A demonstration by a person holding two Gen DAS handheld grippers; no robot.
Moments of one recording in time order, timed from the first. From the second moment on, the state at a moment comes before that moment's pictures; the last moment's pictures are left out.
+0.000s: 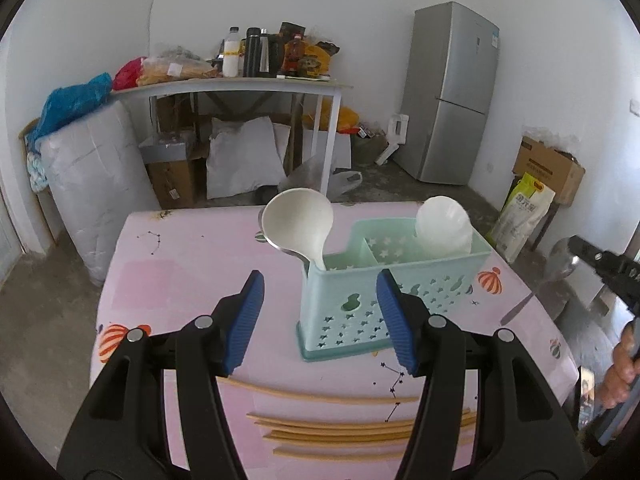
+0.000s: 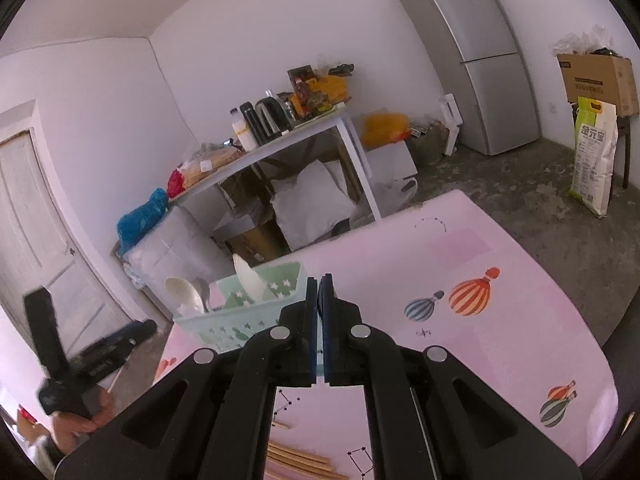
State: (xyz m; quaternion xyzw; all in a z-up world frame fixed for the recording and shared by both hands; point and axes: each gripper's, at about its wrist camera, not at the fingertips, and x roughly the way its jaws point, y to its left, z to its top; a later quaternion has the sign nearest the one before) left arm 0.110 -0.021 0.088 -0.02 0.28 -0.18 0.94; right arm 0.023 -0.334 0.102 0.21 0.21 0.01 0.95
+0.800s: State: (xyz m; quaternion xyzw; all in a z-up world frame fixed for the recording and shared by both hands) left arm 0.131 -0.024 0.070 -0.04 0.29 -0.19 0.94; right arm 0.058 -0.322 0.217 0.24 0.15 0.21 0.94
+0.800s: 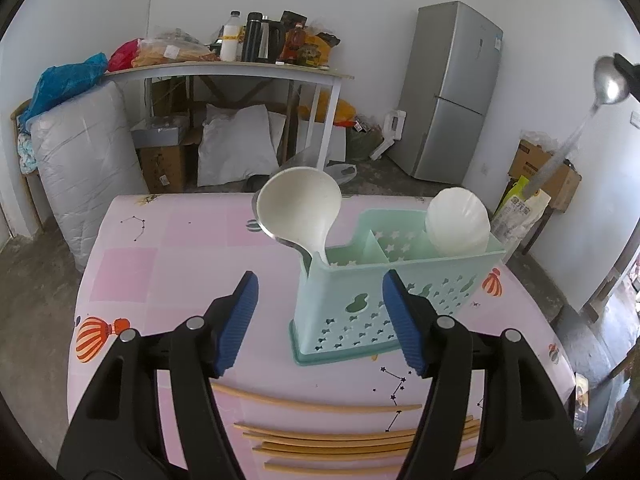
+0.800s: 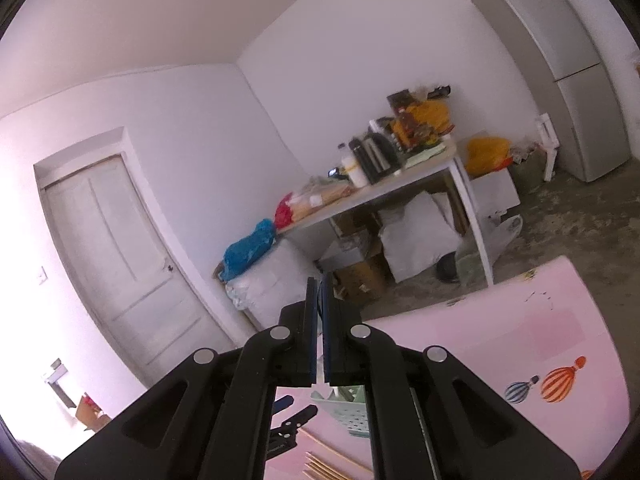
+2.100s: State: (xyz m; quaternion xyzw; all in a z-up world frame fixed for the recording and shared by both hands) left arm 0.143 -0.035 0.066 -0.02 0.27 -0.15 0.95; right arm 0.168 -0.263 0.120 0.08 0.34 0.14 0.93
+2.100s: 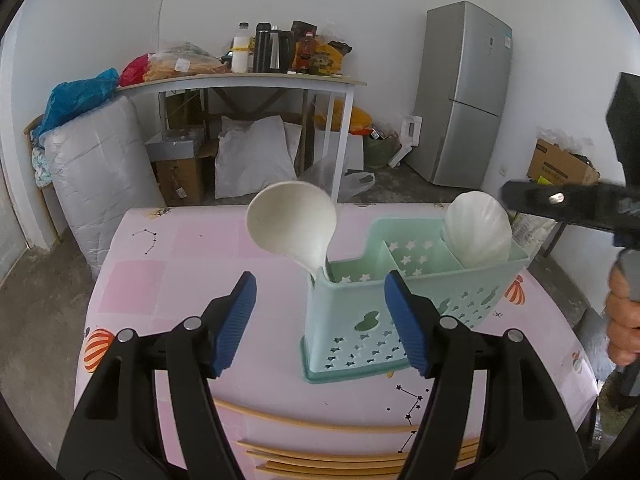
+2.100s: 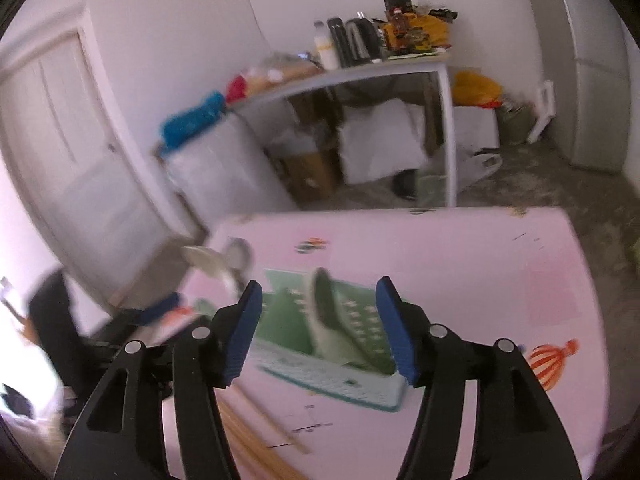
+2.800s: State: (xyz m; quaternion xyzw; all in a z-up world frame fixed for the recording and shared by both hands) left arm 0.134 -0.026 0.068 -0.02 0.26 -0.15 0.95; right arm 0.118 -0.349 0.098 0.23 0.29 0.02 0.93
